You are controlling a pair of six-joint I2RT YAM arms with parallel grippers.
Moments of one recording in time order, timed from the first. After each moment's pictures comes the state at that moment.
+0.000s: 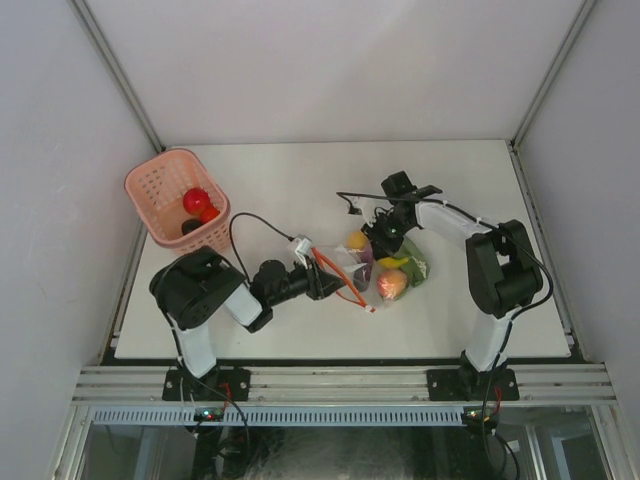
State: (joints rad) left arm -0.71 1.82 0.35 1.28 0.35 -0.69; right arm 0.40 1.83 1.30 -0.75 -0.49 -0.56
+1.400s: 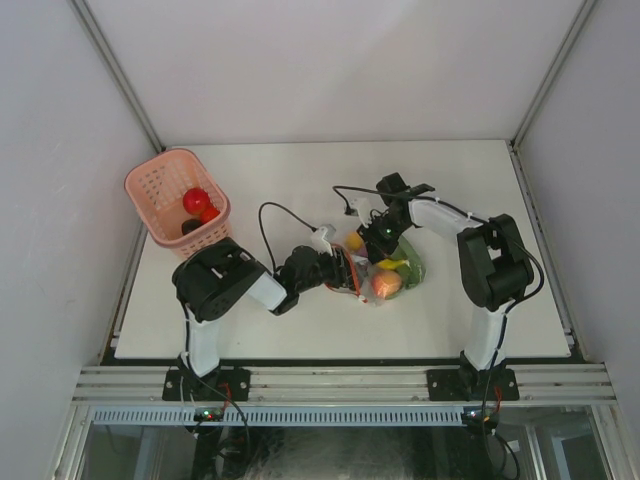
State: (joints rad) left arm -0.79 1.96 0.64 1.02 0.21 -0.76; right arm 0.42 1.90 1.35 -0.81 -0.55 -0.49
